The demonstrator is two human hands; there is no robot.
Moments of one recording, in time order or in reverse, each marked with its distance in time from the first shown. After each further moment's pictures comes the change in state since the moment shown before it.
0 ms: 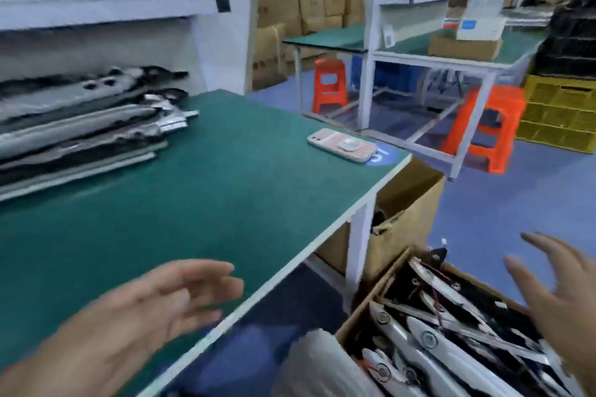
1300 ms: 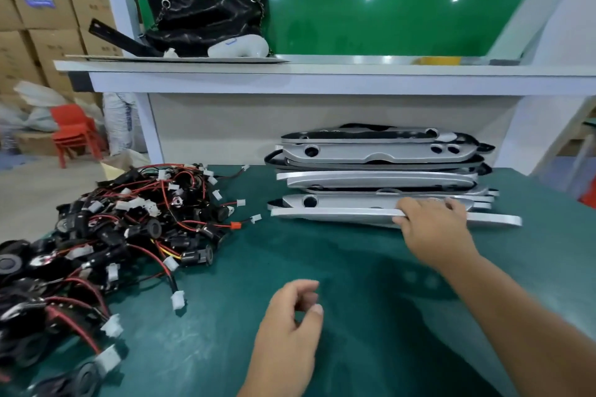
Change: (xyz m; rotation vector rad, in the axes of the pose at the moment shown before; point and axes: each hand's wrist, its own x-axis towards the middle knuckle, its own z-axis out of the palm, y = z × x) left_hand -0.118 -0.011 -0.168 0.368 1.387 -0.027; right_hand -0.043 -0.556 0.302 -0.070 -0.273 -1.107
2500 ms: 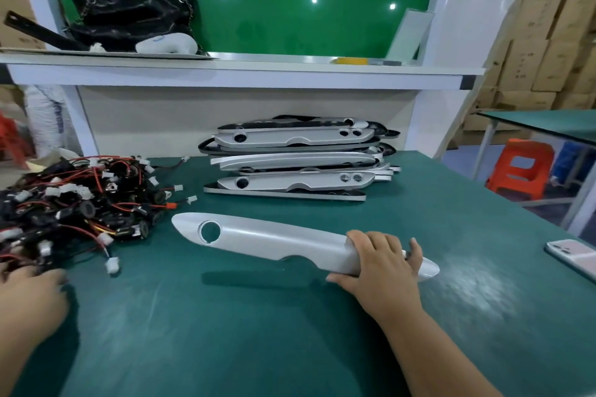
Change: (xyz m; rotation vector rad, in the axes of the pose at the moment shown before) left_hand 0.099 -0.151 -0.302 0.908 0.368 0.270; right_hand -0.172 0.020 -0.047 0.097 -0.036 0.170
